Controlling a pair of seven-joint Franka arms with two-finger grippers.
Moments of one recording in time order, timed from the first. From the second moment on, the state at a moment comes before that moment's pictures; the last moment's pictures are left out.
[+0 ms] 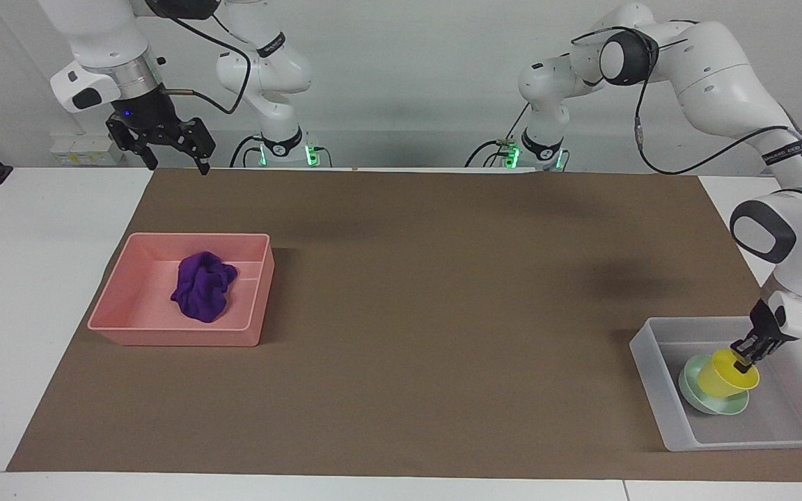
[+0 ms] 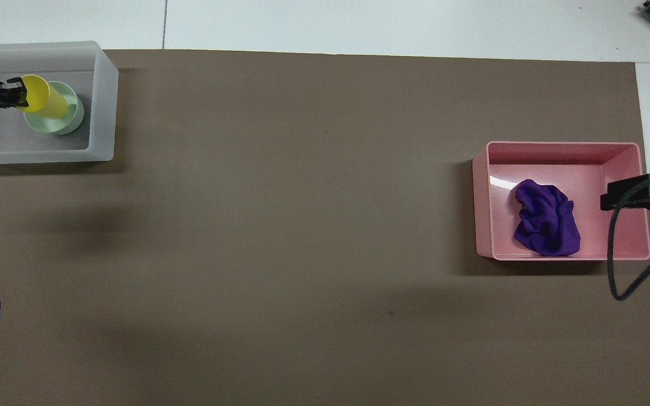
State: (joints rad) left arm 0.20 0.61 -0.01 -1.38 -0.02 2.27 -0.10; right arm -0.03 -0.09 -0.01 -1.63 0.00 1.53 0.09
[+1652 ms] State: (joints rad) left arm 0.03 0.18 -0.04 -1.77 -0.02 2.19 0.14; right arm -0.03 -0.10 -0.01 -1.63 0.00 1.53 0.09
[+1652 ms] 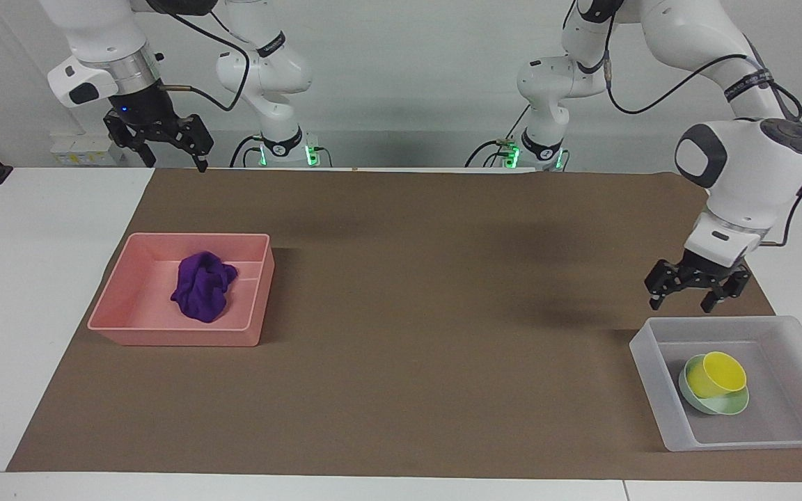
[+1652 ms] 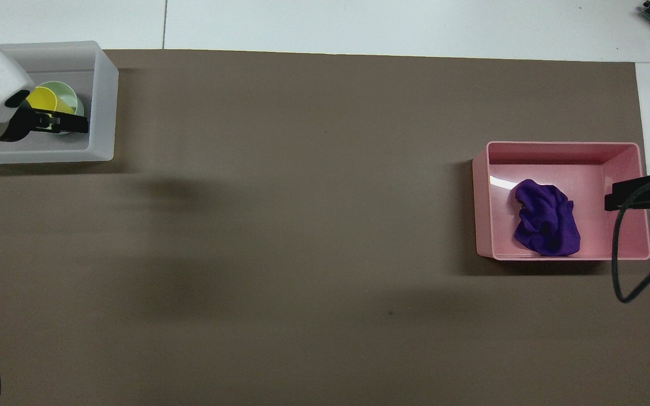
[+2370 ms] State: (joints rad) left arm -0.05 -0.10 -0.04 -1.89 -0.02 1.94 0.06; right arm -0.03 -0.10 -0.01 -1.63 0.00 1.53 0.09
